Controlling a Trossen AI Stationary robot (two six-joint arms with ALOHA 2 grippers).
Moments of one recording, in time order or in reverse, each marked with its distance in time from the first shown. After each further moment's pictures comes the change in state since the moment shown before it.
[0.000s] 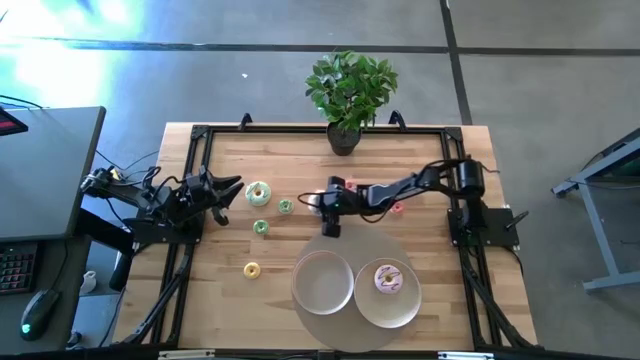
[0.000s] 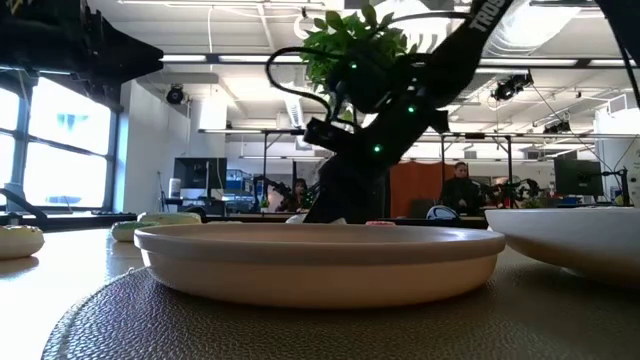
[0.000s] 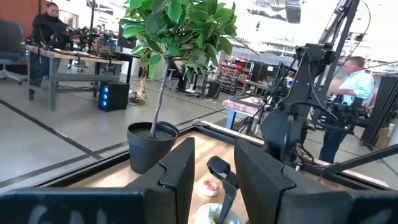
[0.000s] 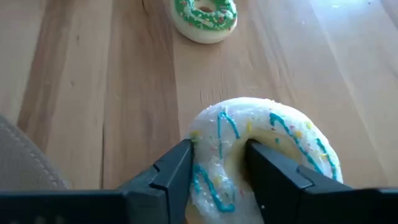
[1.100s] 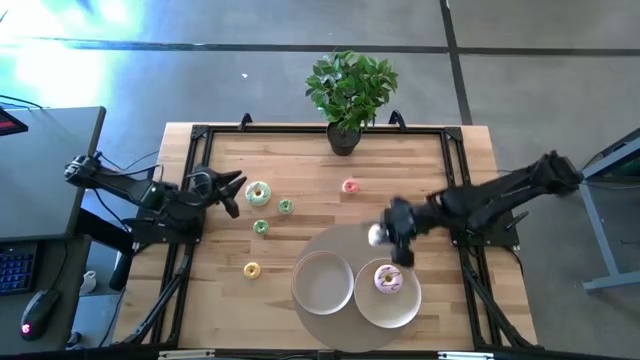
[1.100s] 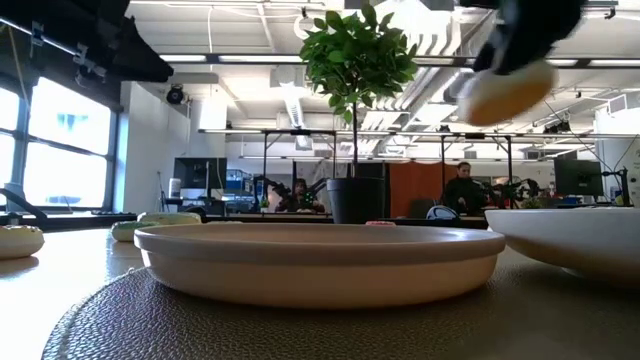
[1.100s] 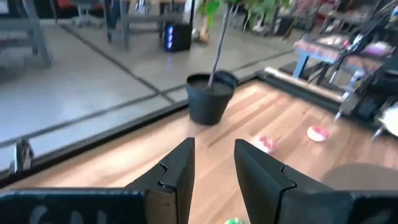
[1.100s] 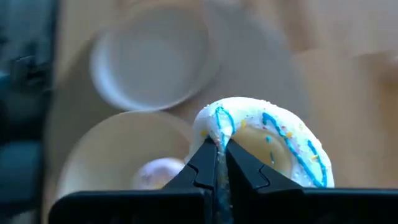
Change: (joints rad) left arm 0.001 0.422 0.373 -0.593 -0.221 -0.471; right arm 0.358 -0.815 -0.146 -0.802 -0.122 0.514
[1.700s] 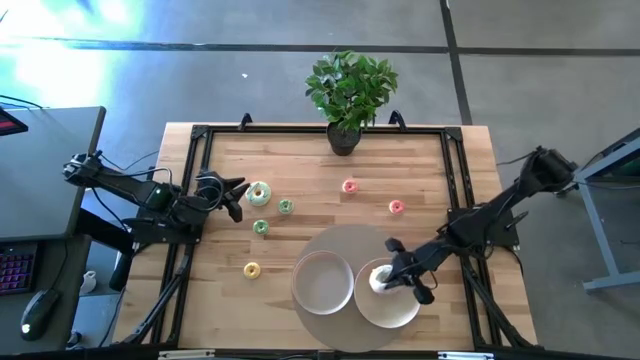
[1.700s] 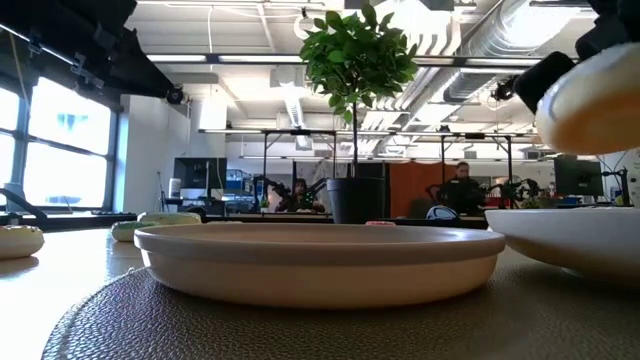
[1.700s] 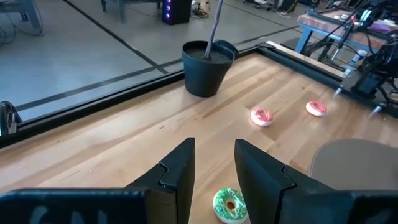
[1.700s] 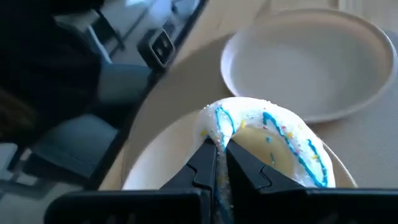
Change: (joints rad) left arm 0.000 0.065 0.007 -0.083 0.065 -0.158; right arm 0.300 0.027 -0.443 0.838 -0.029 -0.095
